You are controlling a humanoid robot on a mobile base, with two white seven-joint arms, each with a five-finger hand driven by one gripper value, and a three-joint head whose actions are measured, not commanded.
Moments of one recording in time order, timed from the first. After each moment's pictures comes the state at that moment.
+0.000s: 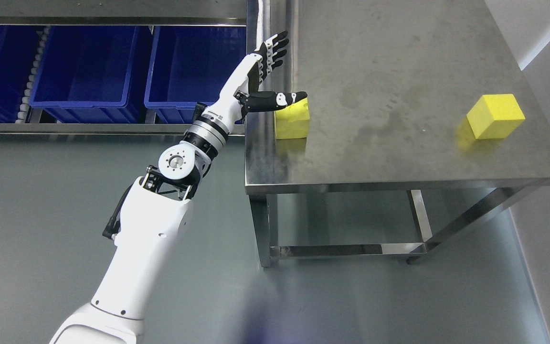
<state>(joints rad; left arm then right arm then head) -0.58 0.00 -0.36 -1.35 0.13 0.03 -0.21 0.00 0.00 -0.09 0.00 0.00 -0.10 -0.03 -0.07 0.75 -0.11</state>
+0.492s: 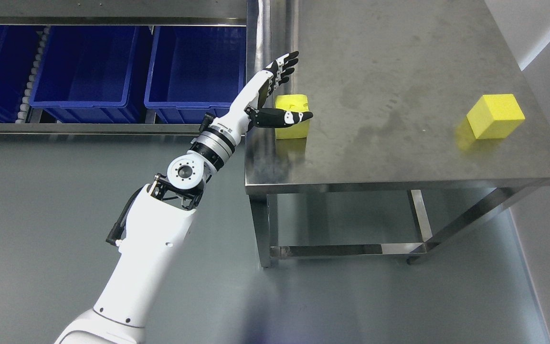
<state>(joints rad) -0.54 0.00 -0.39 -1.34 0.03 0.04 -0.22 0.00 0.00 -0.09 0.00 0.00 -0.10 -0.03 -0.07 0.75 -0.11</state>
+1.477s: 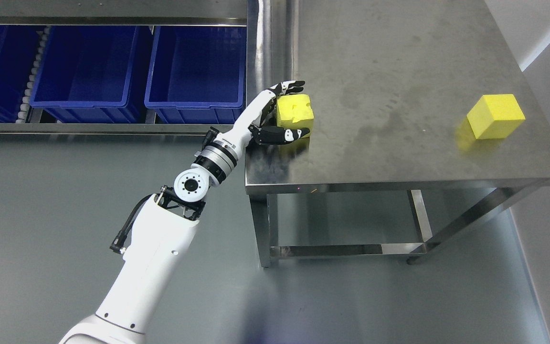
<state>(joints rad) -0.53 0.00 -0.41 -1.26 -0.06 -0.05 -0.22 0.00 0.00 -0.09 0.00 0.00 -0.10 -0.03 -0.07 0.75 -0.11</state>
